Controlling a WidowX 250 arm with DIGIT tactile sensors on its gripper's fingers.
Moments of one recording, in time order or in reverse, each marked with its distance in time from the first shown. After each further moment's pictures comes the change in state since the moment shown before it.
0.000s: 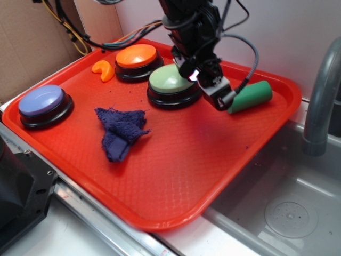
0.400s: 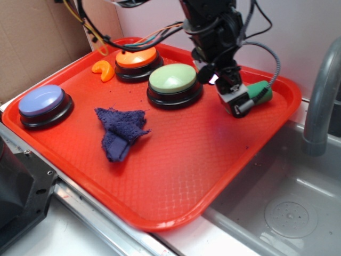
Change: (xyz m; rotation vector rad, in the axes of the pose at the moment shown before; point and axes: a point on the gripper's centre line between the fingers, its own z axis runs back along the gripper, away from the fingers) arm 0.022 -0.012 -0.010 0.009 -0.007 -0.094
